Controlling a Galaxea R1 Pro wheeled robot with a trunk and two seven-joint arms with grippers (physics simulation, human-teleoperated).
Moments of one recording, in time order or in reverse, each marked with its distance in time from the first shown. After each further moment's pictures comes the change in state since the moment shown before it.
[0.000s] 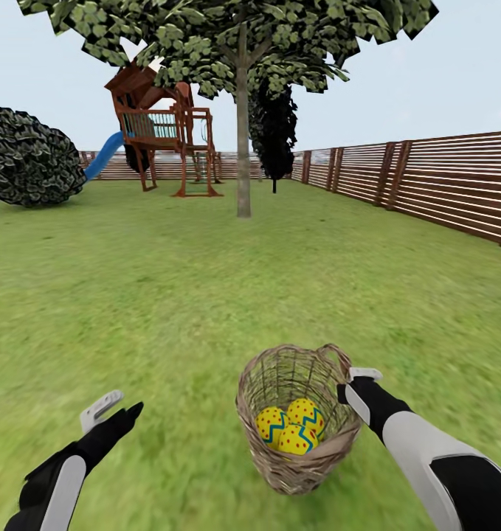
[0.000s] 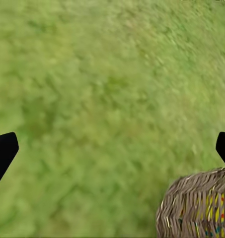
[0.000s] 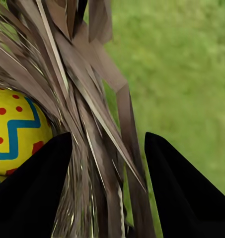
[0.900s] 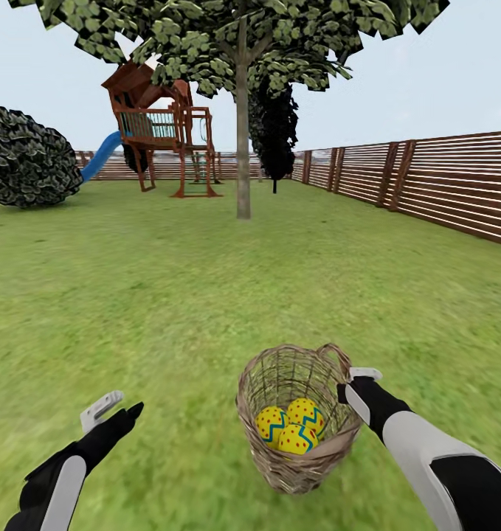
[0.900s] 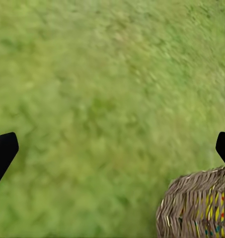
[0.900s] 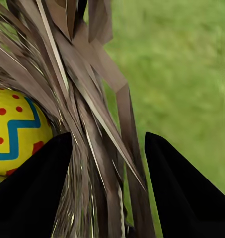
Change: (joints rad) left arm 0.000 -0.001 0.000 0.001 0.000 0.000 0.000; right arm 0.000 0.000 0.000 -0.001 0.000 -0.002 -0.001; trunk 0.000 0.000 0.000
